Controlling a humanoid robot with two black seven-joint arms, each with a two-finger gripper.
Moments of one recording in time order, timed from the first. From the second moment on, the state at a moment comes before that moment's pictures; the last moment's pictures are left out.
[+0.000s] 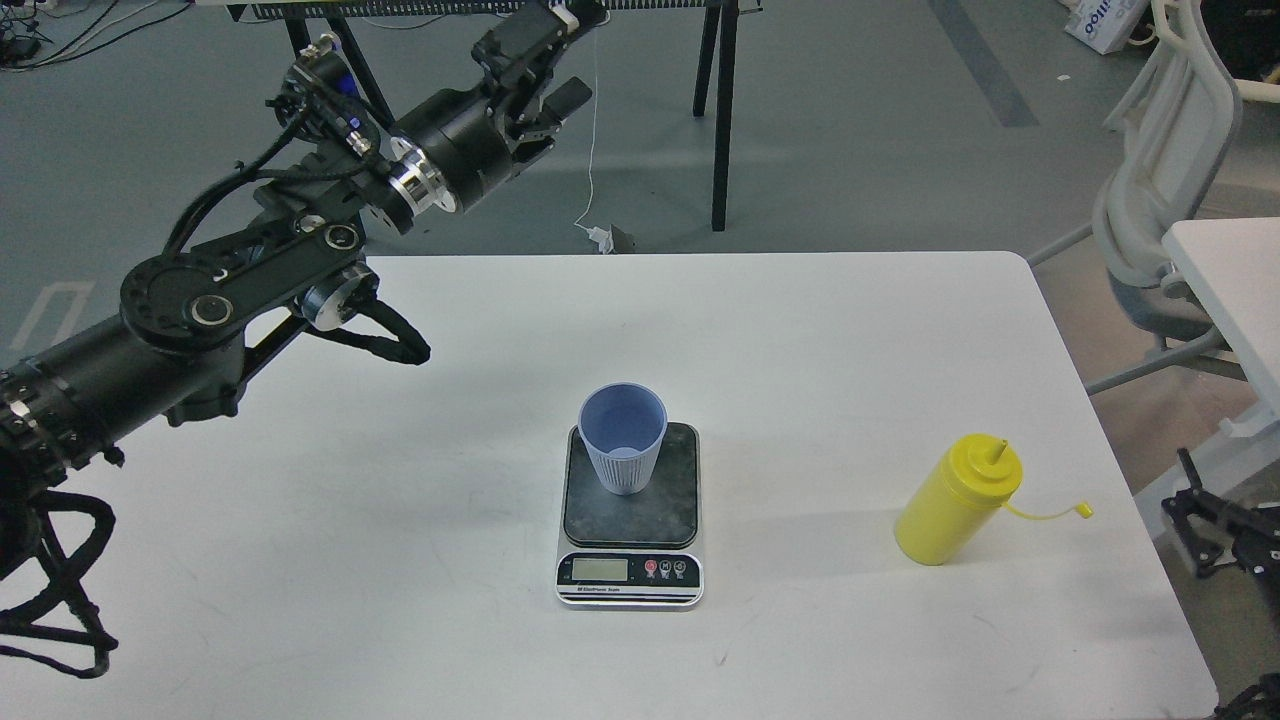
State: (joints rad) left arm -1.02 0.33 -0.48 -0.95 0.50 -0.10 -0.46; right arm -0.49 -0.54 1.41 1.38 0.34 0.49 0.19
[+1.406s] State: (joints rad) left arm -0.81 0.49 -0.79 -0.80 -0.11 -0.33 -0.21; right arm -0.27 -0.23 1.14 1.21 0.16 0.49 0.19
